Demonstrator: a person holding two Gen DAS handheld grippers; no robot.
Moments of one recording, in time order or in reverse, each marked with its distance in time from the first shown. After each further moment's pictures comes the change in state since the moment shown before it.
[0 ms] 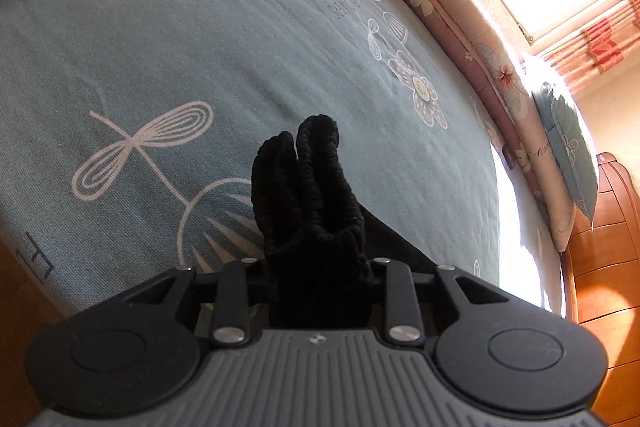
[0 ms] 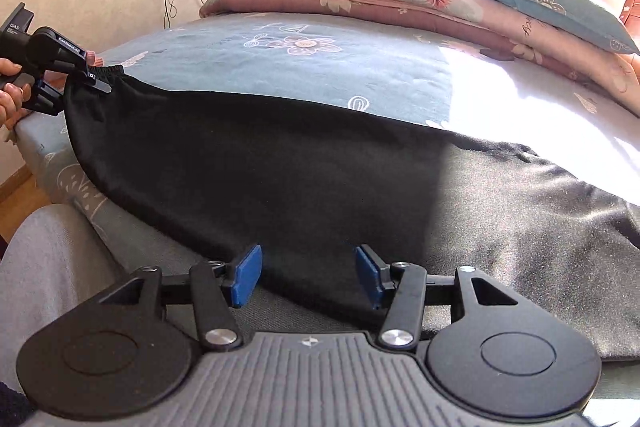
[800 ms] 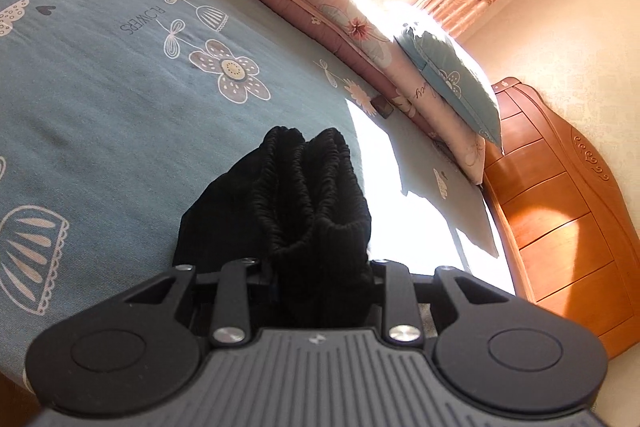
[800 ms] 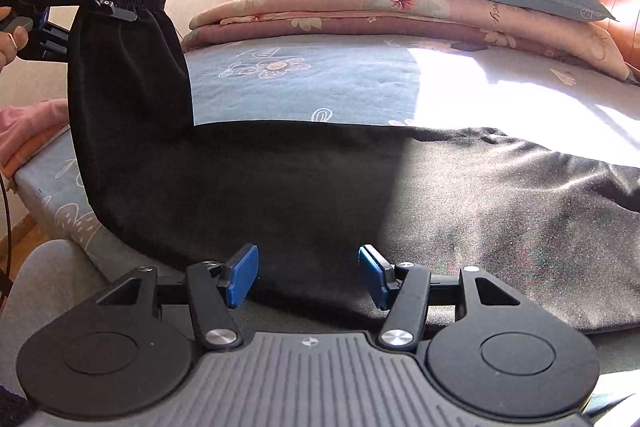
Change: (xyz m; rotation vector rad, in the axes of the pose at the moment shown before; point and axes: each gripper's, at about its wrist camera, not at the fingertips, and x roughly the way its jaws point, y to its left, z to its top) left arm -0.010 -0.166 -0.034 0.255 0.044 -0.224; right arm -0.012 -0.039 -0.012 0.119 -0.069 0.016
